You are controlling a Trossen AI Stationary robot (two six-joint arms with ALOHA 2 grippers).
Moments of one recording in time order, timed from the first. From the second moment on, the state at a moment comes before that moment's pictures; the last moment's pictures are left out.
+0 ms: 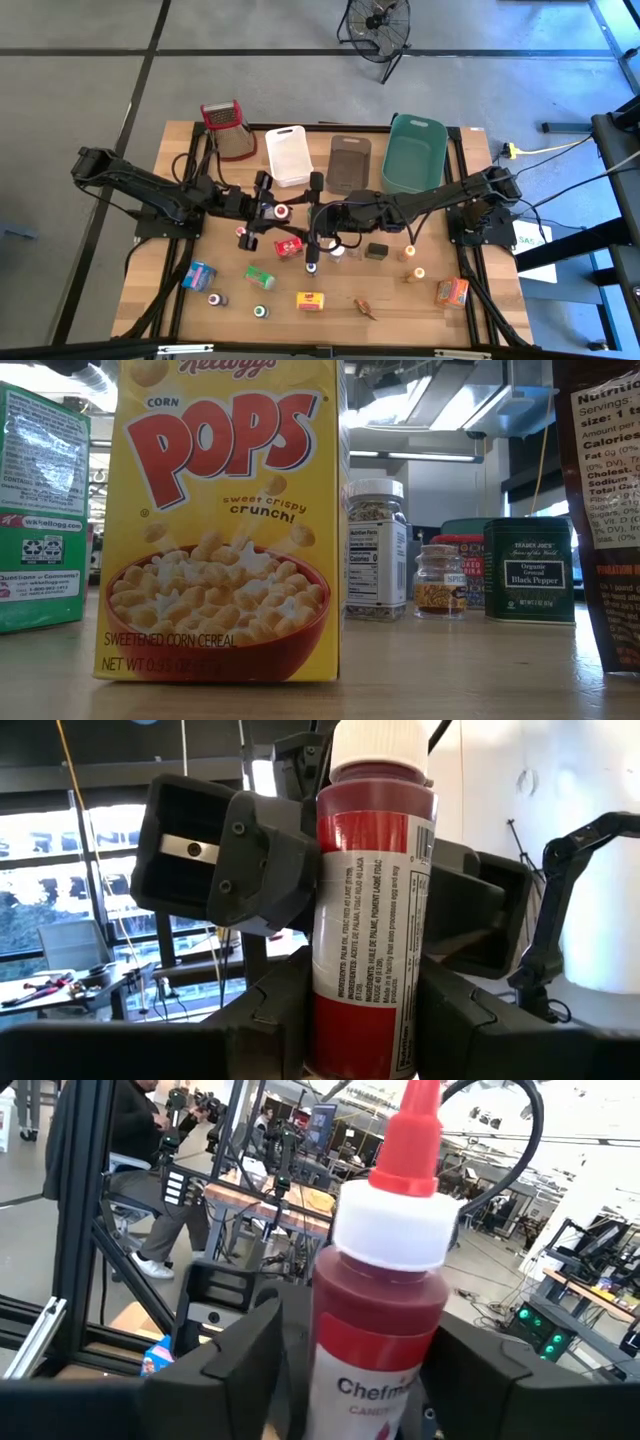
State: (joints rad) left arm -0.20 1.07 0.54 0.84 -0.03 0.12; right arm 0.28 1.79 1.55 0.27 0.29 -0.32
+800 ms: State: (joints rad) left arm -0.20 1.06 0.54 0.74 -0.17 0.12; right arm 0.37 1.75 1.54 0.04 0.68 -0.38
